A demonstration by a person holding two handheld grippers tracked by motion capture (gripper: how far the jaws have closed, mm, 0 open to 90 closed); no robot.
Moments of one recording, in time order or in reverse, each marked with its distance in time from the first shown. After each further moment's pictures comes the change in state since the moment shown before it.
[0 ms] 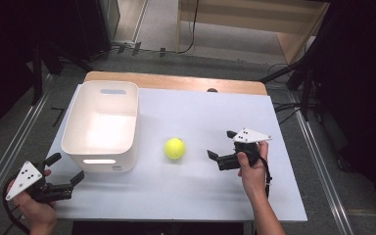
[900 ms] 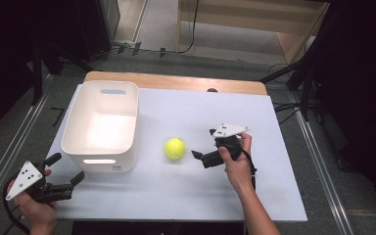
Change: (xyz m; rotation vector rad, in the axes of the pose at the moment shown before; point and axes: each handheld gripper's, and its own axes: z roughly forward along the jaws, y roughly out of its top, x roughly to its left) left arm 0.000 0.000 0.000 -0.004 -0.005 0.000; right arm 0.017 0.021 0.038 0.098 0.088 -0.064
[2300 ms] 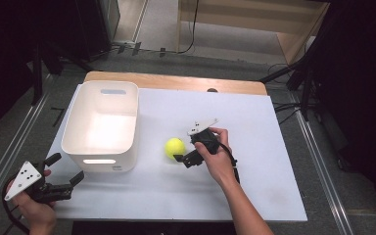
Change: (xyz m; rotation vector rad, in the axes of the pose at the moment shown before) left arm 0.001 0.000 -0.001 -0.002 -0.006 -0.001; right arm 0.019 0.026 0.050 0.177 0.124 -0.053
